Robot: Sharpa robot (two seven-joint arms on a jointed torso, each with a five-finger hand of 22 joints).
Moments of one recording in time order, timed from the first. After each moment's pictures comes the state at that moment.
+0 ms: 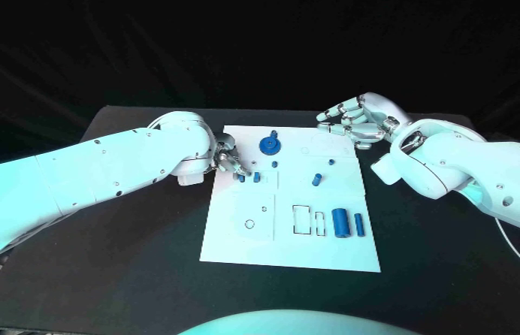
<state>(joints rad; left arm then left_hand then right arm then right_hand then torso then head) 1.25 -0.67 -0.01 1.38 -1.15 0.23 -0.60 1.04 -0.13 0.51 0.21 0.09 0.97 0.00 0.72 0.70 1.37 -0.06 1.26 1.13 1.47 -0.10 1.57 1.31 0.04 1.47 0.02 1.47 1.31 1.26 -0.91 -0.03 1.60 -0.80 -0.36 0.06 1.31 -0.03 0.17 0.12 0.29 0.95 0.15 0.08 0.14 1.32 0.07 1.21 1.24 1.47 -0.01 1.51 1.31 0.08 1.33 0.10 1.33 1.06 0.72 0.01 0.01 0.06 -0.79</state>
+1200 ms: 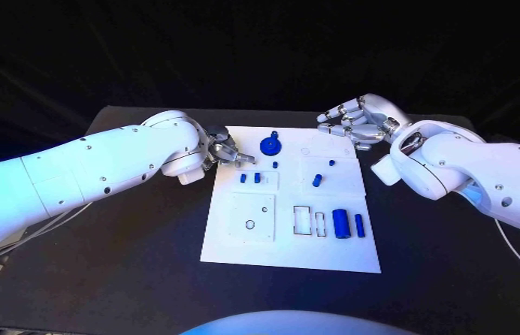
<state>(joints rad) 1.26 -0.72 0.00 1.39 -1.00 0.04 -0.53 1.00 -0.11 0.30 0.29 0.09 0.87 0.05 0.66 0.72 1.20 -0.02 1.05 0.87 1.47 -0.08 1.57 1.31 0.06 1.45 0.03 1.32 1.31 1.26 -0.90 -0.03 1.59 -0.80 -0.36 0.06 1.31 -0.03 0.16 0.13 0.29 0.95 0.15 0.08 0.14 1.32 0.07 1.21 1.24 1.47 -0.01 1.50 1.31 0.08 1.33 0.10 1.32 1.04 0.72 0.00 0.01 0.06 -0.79</state>
